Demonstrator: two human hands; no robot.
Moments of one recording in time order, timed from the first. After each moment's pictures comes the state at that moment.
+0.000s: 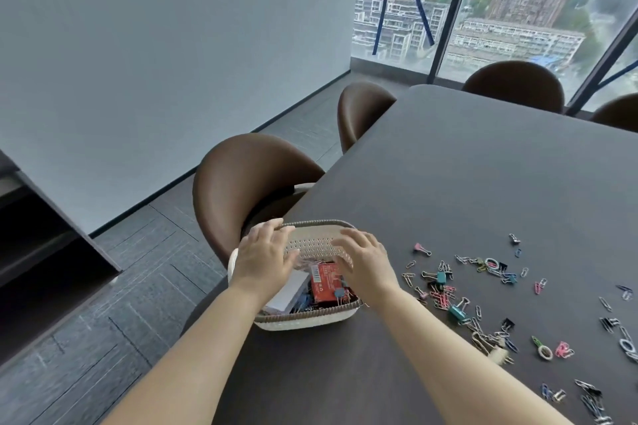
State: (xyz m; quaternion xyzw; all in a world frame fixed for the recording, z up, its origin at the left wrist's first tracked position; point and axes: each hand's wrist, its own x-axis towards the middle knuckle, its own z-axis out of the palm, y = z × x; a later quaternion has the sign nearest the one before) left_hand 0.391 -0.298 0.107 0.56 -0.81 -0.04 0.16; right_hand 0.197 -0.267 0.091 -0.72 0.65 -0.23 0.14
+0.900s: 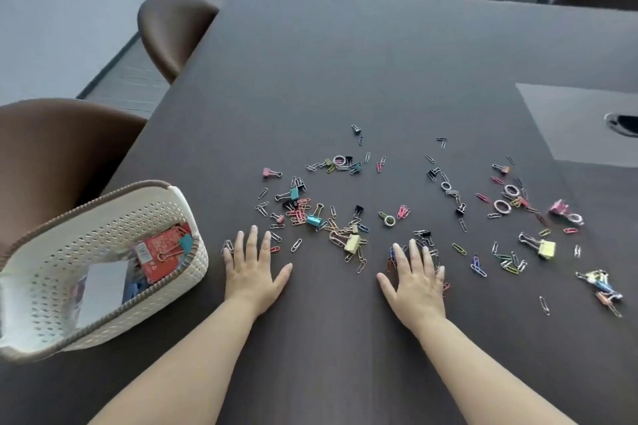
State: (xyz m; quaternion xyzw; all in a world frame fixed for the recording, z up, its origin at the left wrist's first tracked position) left_hand 0.195 -0.213 -0.037 0.46 -0.88 -0.10 -0.11; right_hand -0.004 -0.027 -0.038 -0.36 0.92 -0.02 0.16
